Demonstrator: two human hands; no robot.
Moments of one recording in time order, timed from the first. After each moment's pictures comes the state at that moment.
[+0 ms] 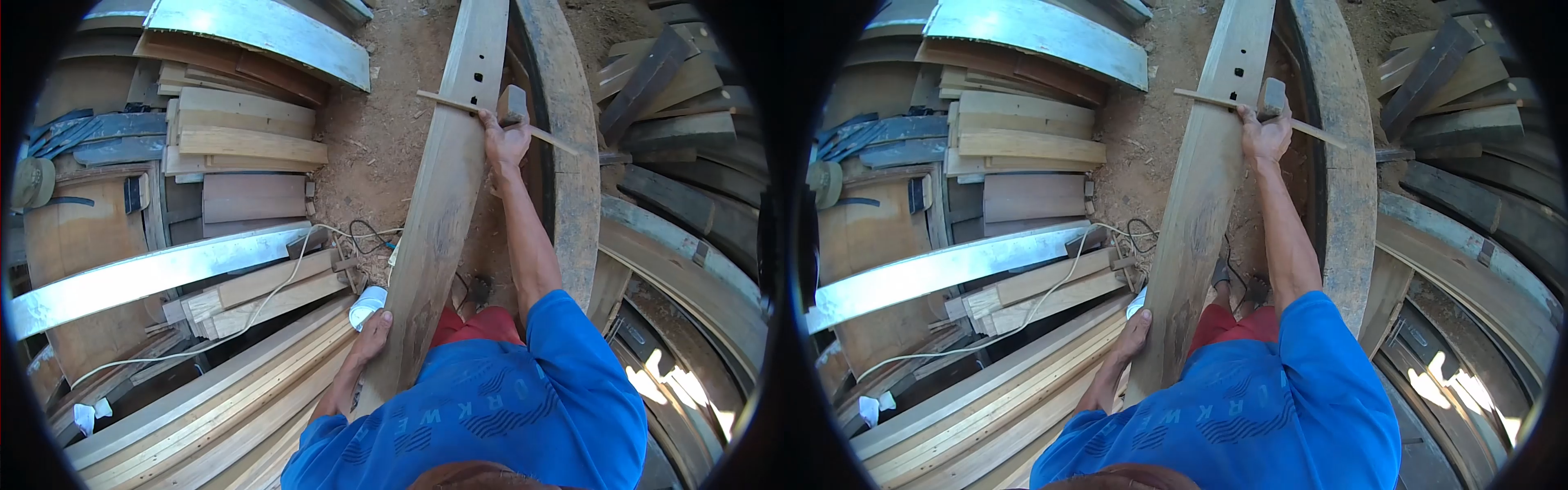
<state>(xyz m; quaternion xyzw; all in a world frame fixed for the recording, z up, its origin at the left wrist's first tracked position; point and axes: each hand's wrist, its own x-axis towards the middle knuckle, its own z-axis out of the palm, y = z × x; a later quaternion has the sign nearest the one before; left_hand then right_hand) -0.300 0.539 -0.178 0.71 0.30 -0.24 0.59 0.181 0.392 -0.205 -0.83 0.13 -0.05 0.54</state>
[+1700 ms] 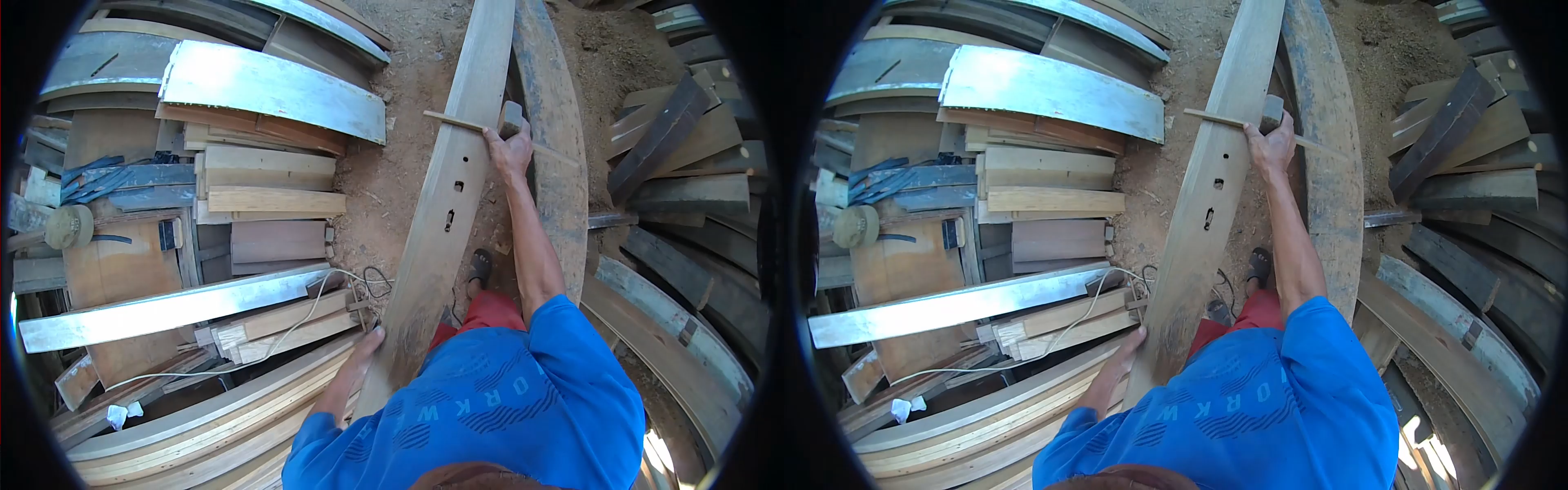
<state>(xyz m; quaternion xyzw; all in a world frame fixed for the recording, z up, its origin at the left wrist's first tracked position) -0.127 0.548 -0.132 0.42 0.43 -0.28 0.75 0.410 0.387 -0.171 -0.85 0.08 0.01 0.52</state>
